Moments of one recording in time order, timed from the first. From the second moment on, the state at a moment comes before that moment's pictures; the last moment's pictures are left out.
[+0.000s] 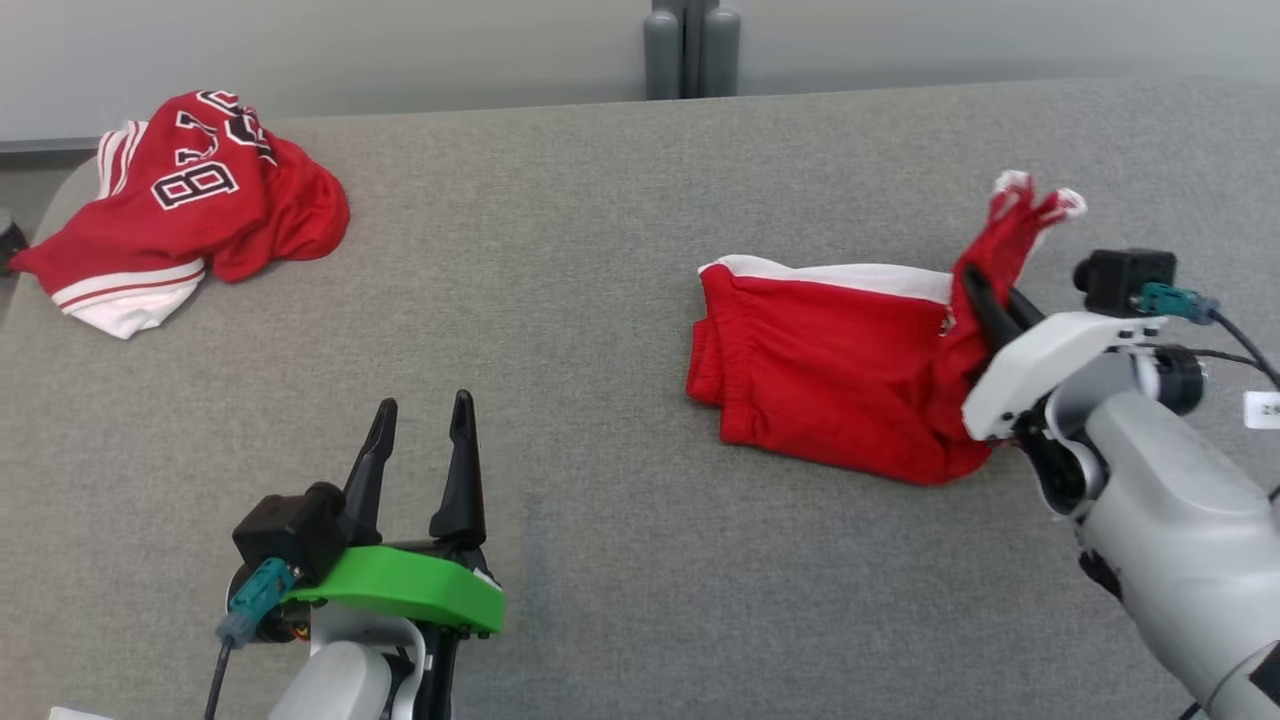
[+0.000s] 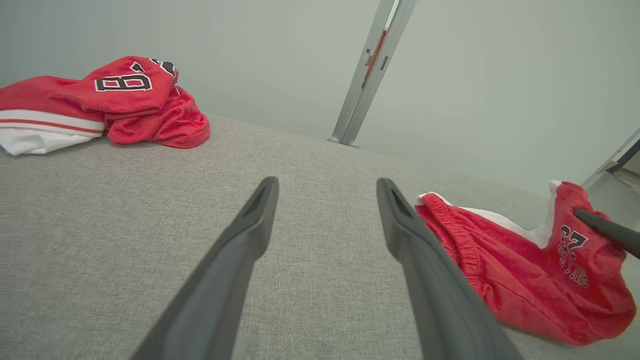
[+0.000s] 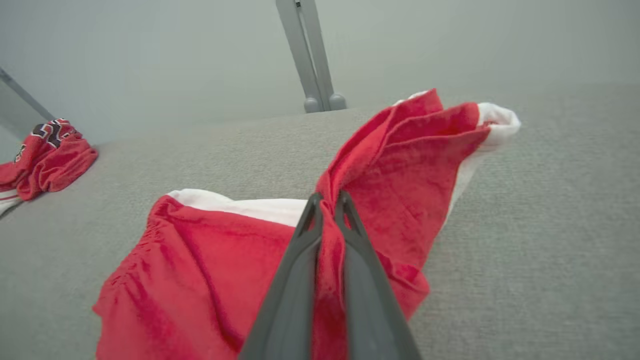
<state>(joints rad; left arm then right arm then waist) -0.19 0.20 -0.45 0.14 -0.66 0.17 -0.26 -0.72 -0.34 0.58 0.89 0.82 0.13 -0.21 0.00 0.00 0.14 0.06</state>
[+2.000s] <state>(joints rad) -0.16 0.11 -0.39 0.18 -0.53 0.10 -0.26 -0.28 -0.15 0.14 0.32 0.35 0.13 -0.20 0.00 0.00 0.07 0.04</state>
